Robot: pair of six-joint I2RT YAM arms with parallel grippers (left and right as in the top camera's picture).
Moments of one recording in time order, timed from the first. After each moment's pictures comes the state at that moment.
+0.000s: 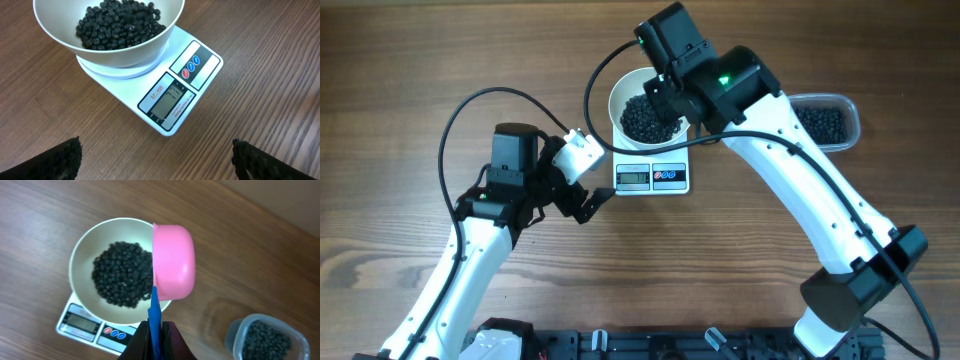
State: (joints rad) left arm -0.17 1.24 0.76 -0.43 0.51 0.56; right arm 0.64 1.85 1.98 -1.15 0.31 0.07
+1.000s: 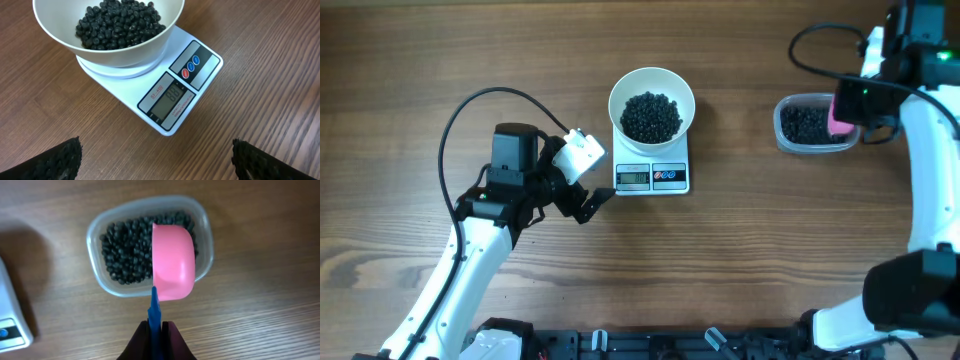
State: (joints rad) left arm -0.17 1.24 0.76 -0.43 0.51 0.56; right arm -0.14 1.71 1.65 -1.20 0.05 0.04
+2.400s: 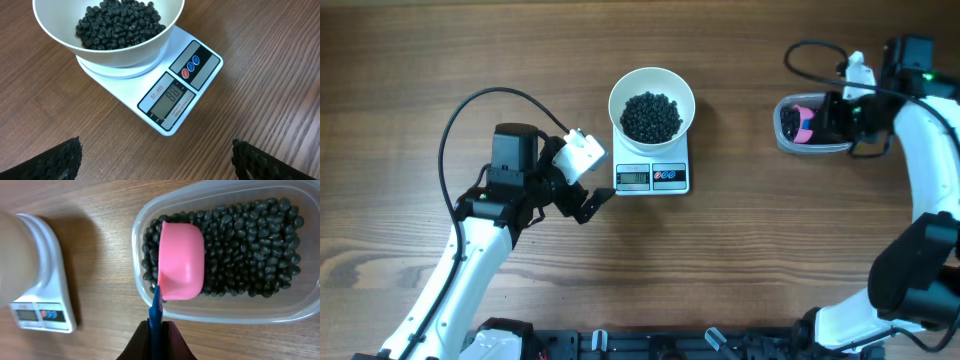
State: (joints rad) left arm -0.17 1.24 0.76 -0.43 0.51 0.56; right arm -0.25 1.75 1.44 -1.01 -0.37 -0.06
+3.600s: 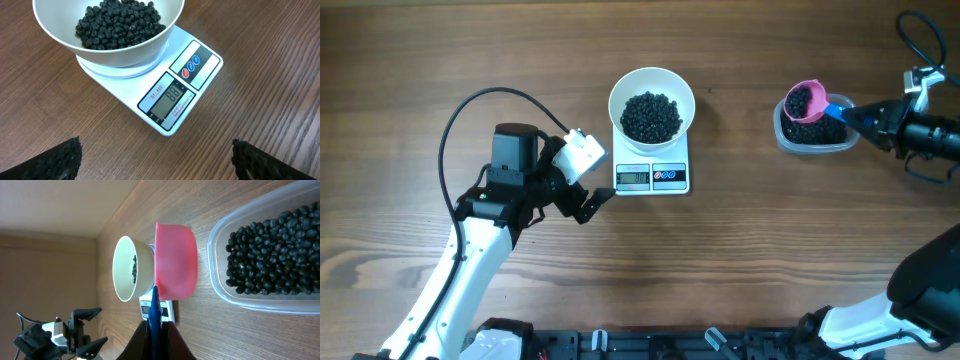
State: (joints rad) left arm -0.17 1.24 0.76 -0.43 0.51 0.56; right arm -0.56 1.75 1.44 -1.17 -1.03 -0.19
